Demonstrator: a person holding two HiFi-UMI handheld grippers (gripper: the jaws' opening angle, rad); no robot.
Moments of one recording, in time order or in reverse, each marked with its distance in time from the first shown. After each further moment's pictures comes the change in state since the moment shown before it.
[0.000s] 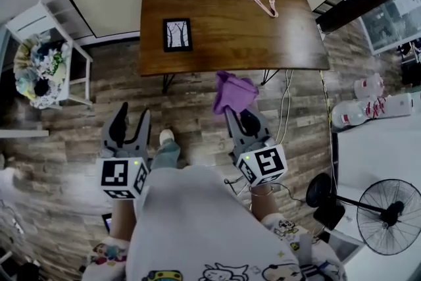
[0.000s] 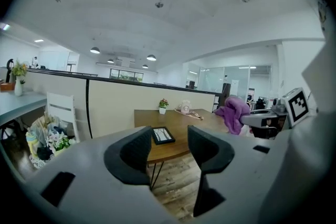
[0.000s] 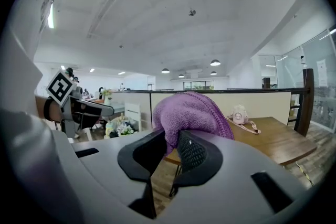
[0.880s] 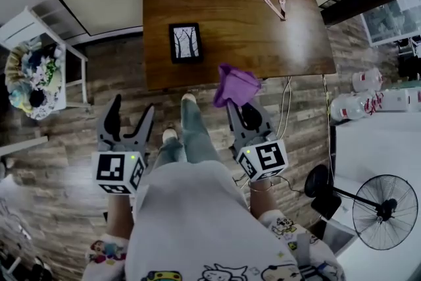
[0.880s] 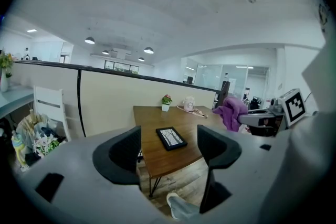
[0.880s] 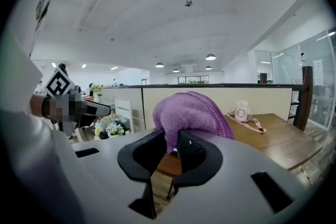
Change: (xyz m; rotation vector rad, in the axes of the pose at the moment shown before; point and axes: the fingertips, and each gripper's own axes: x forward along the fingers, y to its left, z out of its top) left arm 0.078 0.077 0.017 -0.023 0.062 -0.075; right arm 0.101 -0.009 0.008 0.018 0.064 -0.066
